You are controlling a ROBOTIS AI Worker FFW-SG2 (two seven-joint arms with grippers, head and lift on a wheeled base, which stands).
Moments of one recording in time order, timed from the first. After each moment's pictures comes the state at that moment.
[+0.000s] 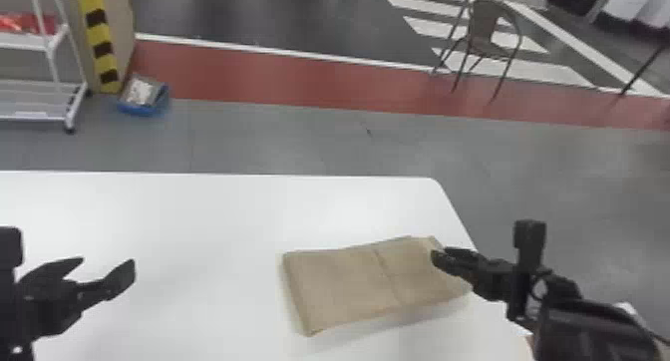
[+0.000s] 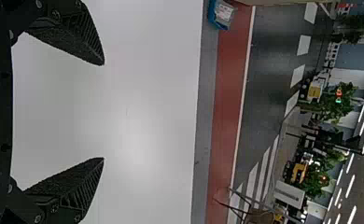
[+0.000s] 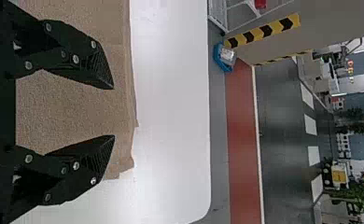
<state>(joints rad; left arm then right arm) 0.13 0.14 0.03 -1.67 0.18 0.54 -0.31 0.01 -0.22 -0.55 -1.42 0.13 0.47 0.83</state>
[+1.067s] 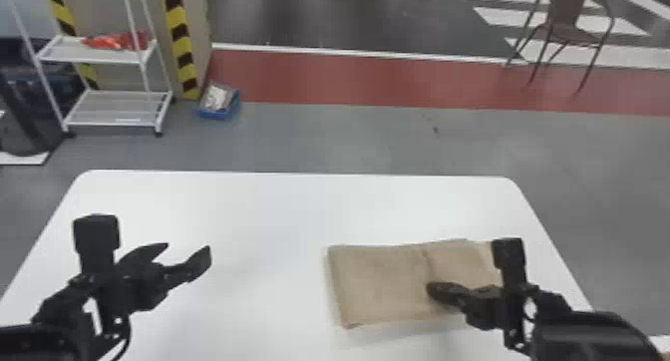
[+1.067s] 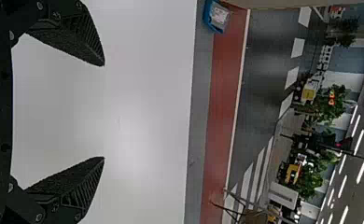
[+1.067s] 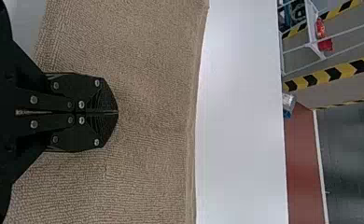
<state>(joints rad) 0.12 0.14 0.05 -1.66 0.19 0.52 -0.33 0.01 -0.12 -0.27 -1.39 0.21 0.60 0.76</state>
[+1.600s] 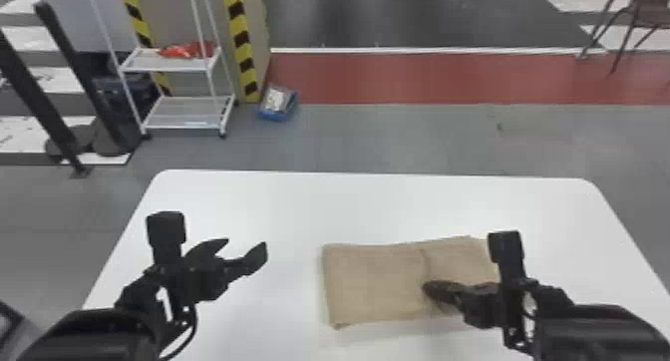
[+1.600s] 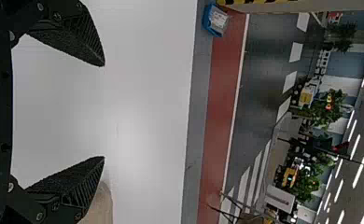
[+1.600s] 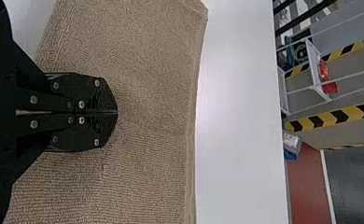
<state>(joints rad) 0.12 0.14 0.07 -1.66 0.20 0.52 -0.34 -0.04 -0.01 -0.11 -1.40 0.21 0.67 0.72</state>
